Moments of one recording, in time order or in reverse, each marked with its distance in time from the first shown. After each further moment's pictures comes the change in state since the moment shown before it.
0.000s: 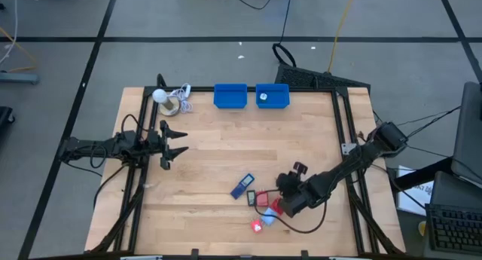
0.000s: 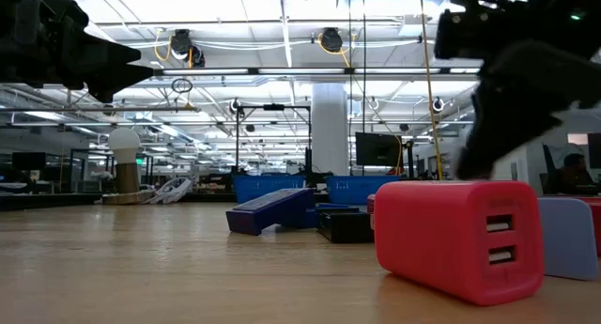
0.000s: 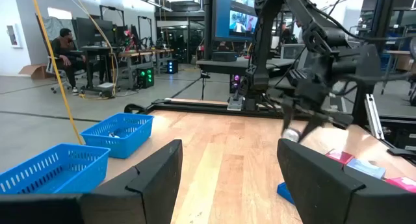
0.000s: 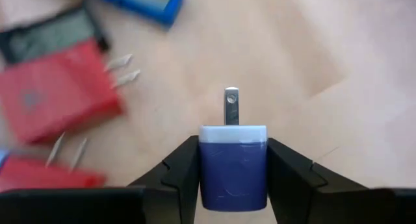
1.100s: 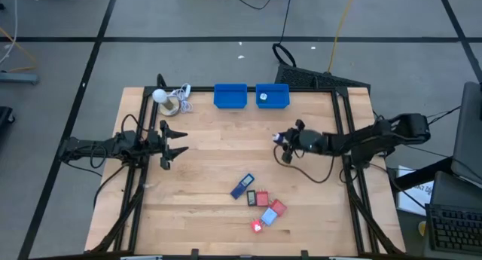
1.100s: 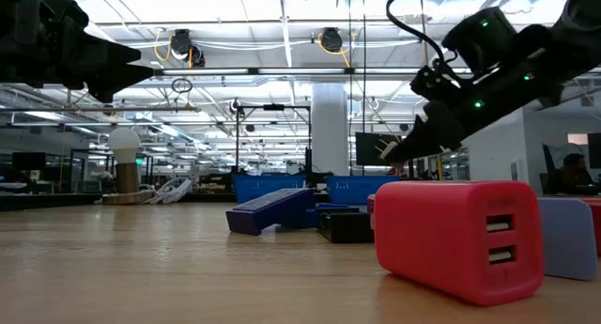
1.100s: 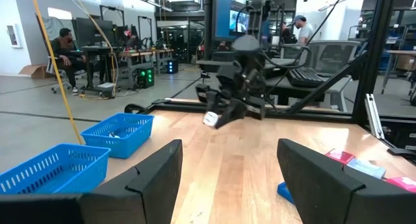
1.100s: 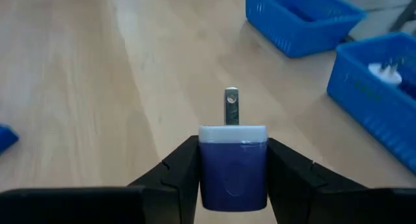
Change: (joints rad) left arm 0.000 0.000 0.000 0.000 0.000 0.000; right arm -0.692 -0.334 -0.661 1.222 -0.351 -0.825
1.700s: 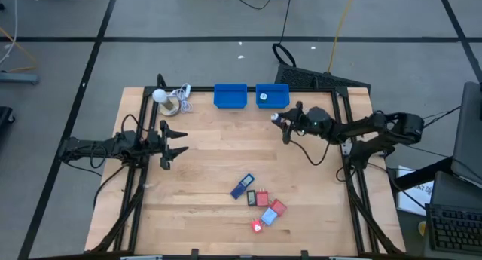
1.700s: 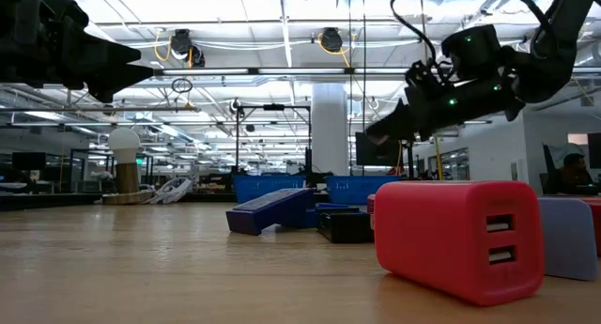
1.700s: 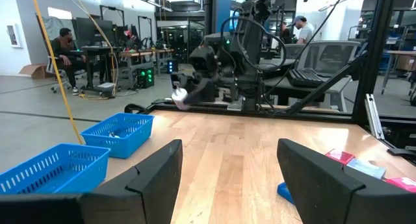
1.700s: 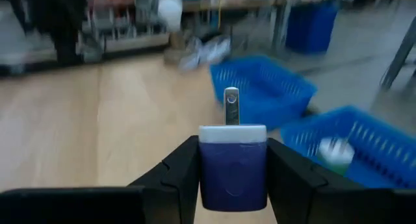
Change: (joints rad) left arm 0.000 0.000 0.000 0.000 0.000 -0.001; right arm -0.328 0.088 0.000 0.386 -0.319 -0.060
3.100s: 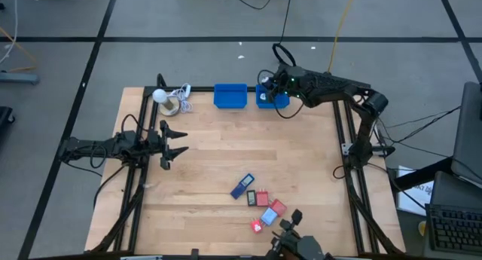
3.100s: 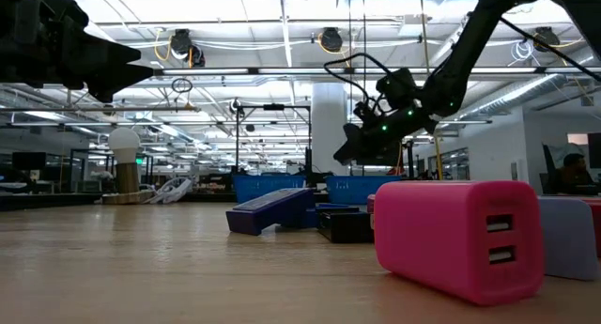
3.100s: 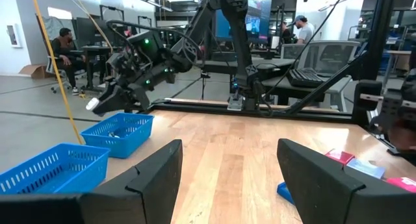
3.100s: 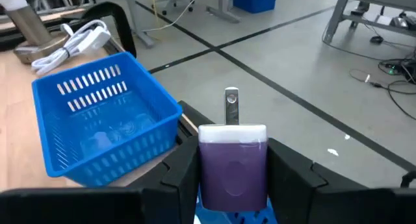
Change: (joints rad) left arm 0.000 0.000 0.000 0.000 0.000 -0.001; right arm -0.356 0.452 0.606 -0.331 -0.131 -0.061
